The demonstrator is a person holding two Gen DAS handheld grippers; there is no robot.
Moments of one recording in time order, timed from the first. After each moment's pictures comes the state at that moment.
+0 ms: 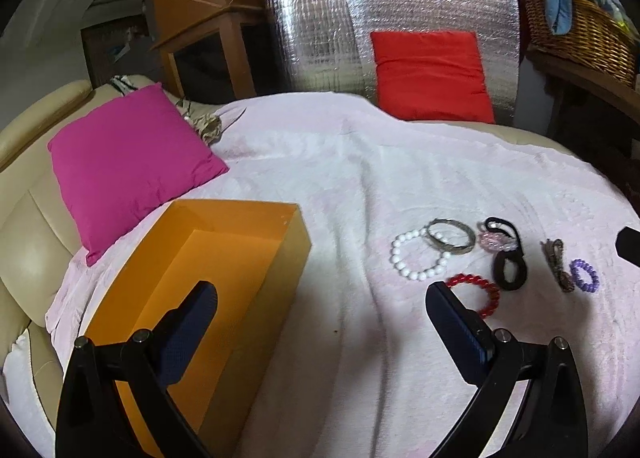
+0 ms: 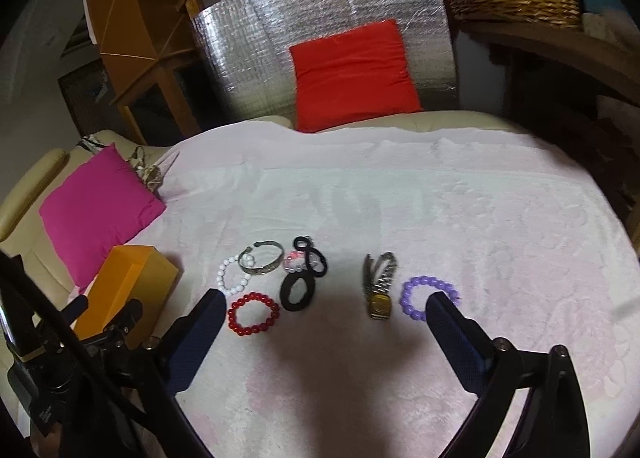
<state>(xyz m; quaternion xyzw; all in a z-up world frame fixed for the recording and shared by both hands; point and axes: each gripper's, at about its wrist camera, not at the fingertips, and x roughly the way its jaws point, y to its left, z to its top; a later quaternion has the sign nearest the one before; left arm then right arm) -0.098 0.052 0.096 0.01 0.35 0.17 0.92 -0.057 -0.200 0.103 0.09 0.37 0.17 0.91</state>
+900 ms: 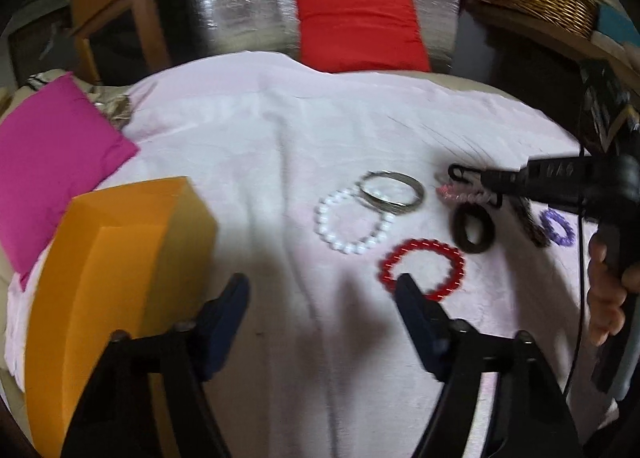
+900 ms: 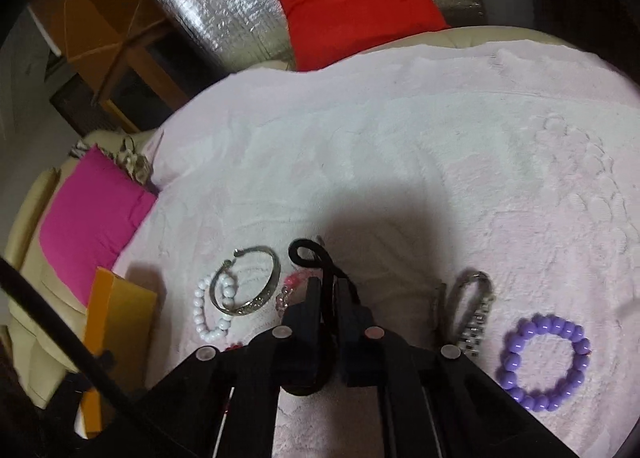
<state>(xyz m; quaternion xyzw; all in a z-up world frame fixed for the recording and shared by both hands) -0.052 0.033 0.054 0.01 0.42 0.02 0.91 0.056 -0.171 0.027 0.18 0.46 0.20 0.85</state>
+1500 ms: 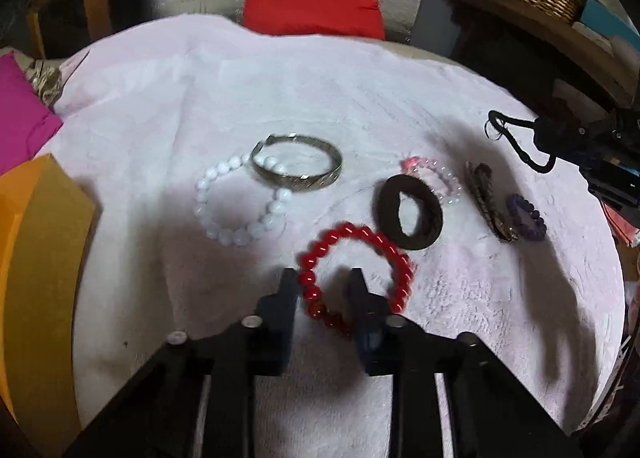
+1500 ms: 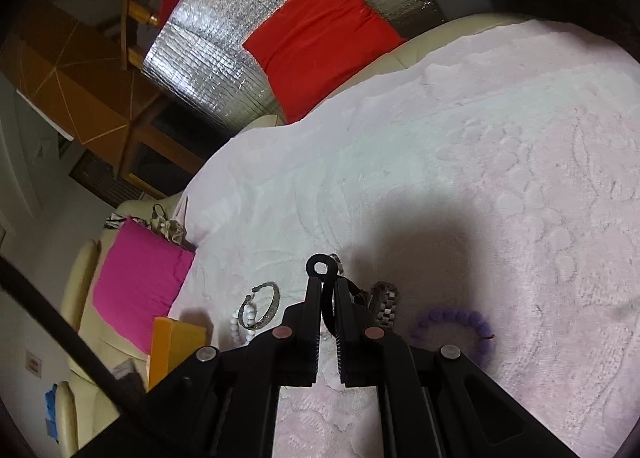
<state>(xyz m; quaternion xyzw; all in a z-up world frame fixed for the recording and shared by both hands) -0.018 -0.007 0.018 -0.02 0.46 -0.05 0.89 0.039 -0.262 0.053 0.29 0.43 0.20 0.83</state>
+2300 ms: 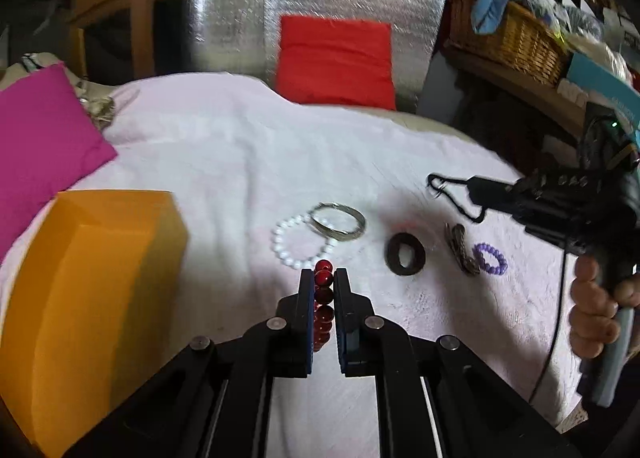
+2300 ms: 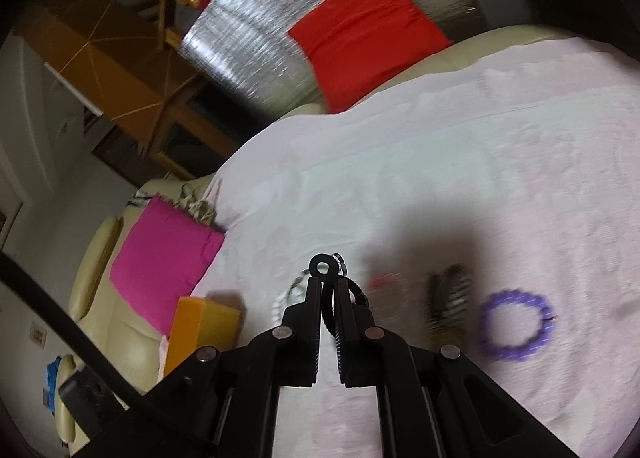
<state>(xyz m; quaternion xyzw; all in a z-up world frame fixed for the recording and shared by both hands) -0.093 0.038 0.097 -0.05 0.36 -0.02 0.93 0.018 -0.204 0.072 0.27 0.41 0.27 0.83</state>
